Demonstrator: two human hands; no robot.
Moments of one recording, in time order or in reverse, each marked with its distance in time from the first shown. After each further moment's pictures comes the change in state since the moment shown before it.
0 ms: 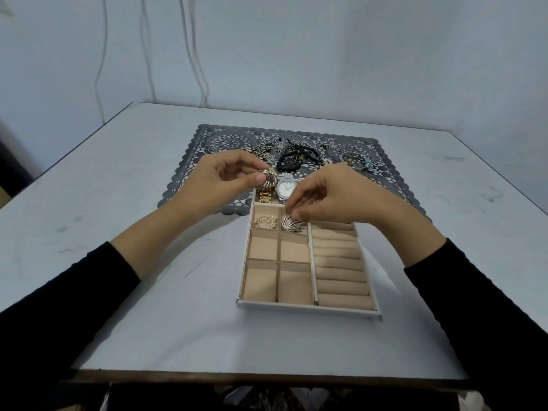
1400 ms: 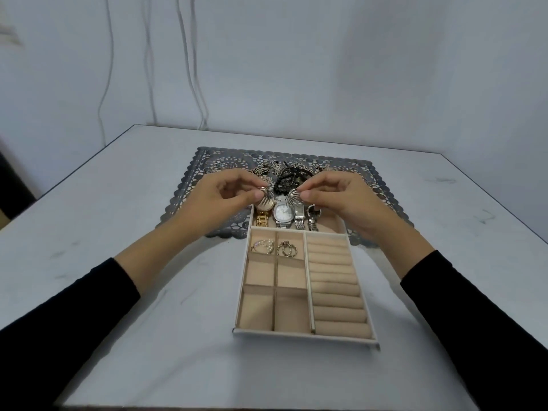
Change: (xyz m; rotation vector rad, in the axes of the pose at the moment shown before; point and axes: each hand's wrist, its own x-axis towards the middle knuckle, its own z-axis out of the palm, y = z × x) left_hand 0.016 -0.010 -0.003 -0.006 0.011 0.045; right_hand 0.013 0.040 -0.009 0.663 0.300 0.042
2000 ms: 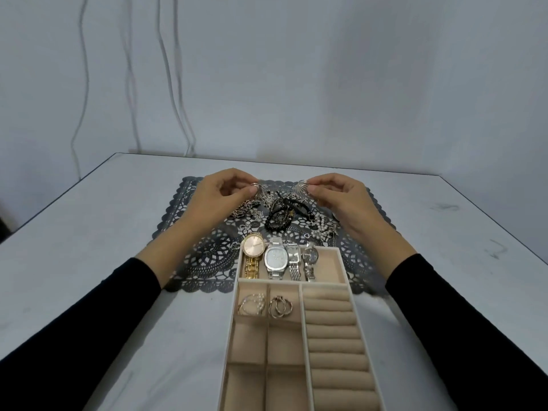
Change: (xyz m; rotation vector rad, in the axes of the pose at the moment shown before) left_hand 0.092 -0.037 -0.001 0.058 0.092 -0.069; right_hand 0.080 0.018 -0.035 0.184 0.283 0.039
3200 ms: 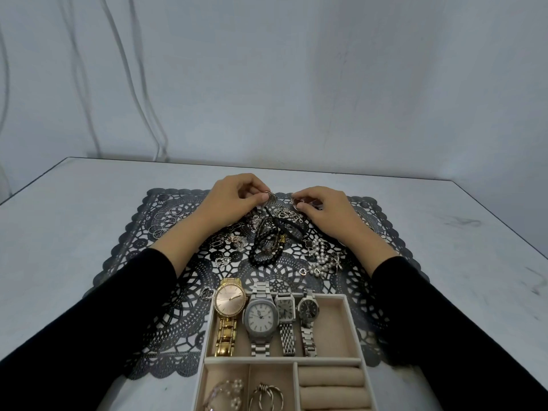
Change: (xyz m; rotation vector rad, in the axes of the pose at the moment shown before) left_hand 0.103 -0.060 0.046 0.213 -0.154 0.011; right_hand 0.101 0.058 -0.020 -0.852 -0.057 -0.267
